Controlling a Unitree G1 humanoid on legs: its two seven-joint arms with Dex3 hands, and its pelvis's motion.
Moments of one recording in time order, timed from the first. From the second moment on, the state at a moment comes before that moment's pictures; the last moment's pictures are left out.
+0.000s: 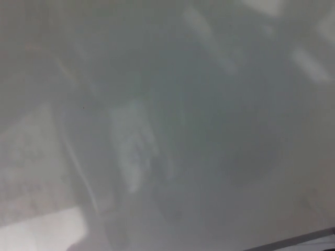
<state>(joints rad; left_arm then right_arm) -0.08 0.86 0.67 0.90 -0.37 -0.05 -1.00 -0.09 -0.43 -0.09 1.23 -0.10 -0.58 0.09</state>
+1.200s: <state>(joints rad) 0.47 0.41 0.52 0.70 -0.41 -0.05 -0.79 -0.02 -0.42 -0.09 1.24 -0.10 -0.58 0.08</state>
